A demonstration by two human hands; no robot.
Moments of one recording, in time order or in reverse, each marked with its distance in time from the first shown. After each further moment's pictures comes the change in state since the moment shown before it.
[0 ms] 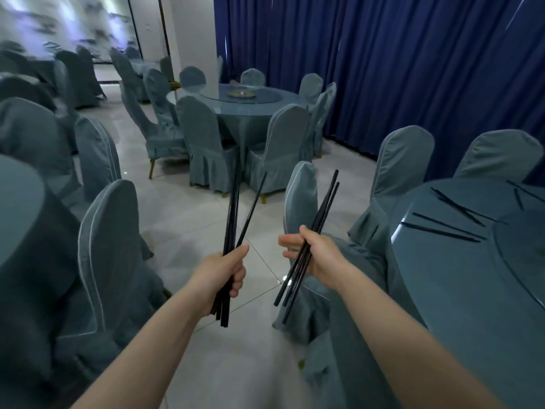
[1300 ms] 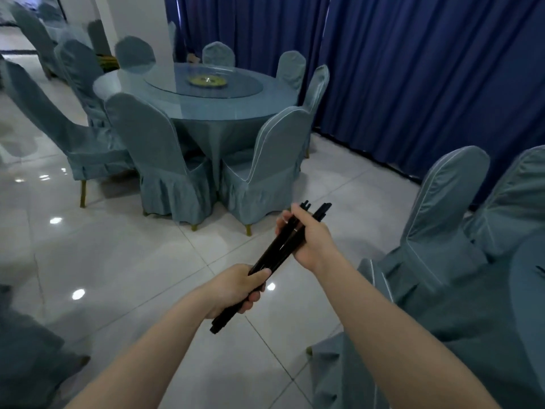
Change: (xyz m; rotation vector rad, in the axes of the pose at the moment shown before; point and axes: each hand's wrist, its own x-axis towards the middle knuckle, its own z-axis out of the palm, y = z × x) left_hand 0.661 0.192 -0.104 0.447 -0.463 -0.106; right_hand 0.657 -0.200 0.011 0.753 0.213 -0.070
